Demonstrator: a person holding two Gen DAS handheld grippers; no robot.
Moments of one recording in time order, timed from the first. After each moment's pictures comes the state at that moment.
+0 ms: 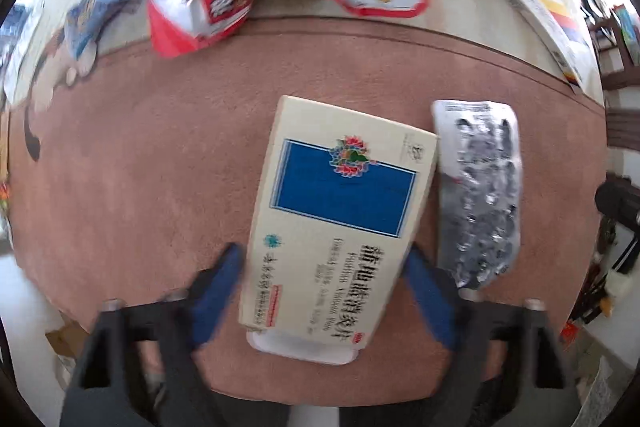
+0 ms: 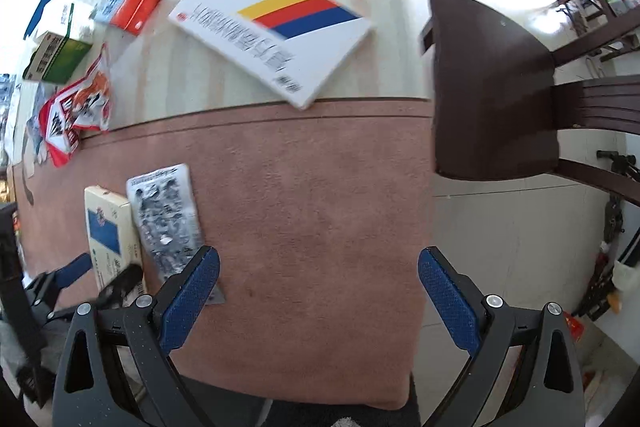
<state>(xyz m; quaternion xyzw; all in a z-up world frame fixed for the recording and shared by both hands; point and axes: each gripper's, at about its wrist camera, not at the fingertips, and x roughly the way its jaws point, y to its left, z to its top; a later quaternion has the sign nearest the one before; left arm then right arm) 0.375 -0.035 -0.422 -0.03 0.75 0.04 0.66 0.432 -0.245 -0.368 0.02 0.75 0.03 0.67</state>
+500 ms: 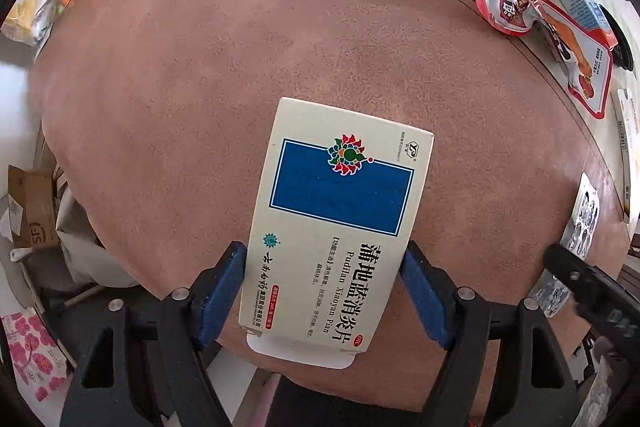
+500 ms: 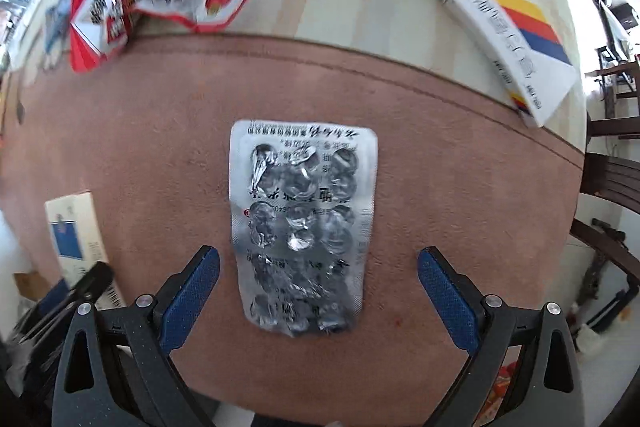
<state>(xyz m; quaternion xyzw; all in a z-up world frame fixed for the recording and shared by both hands) 0.308 0.082 -0.414 -0.19 0.70 0.23 0.64 0.398 -0.128 -0.407 -0.10 0.73 0.09 0.66</state>
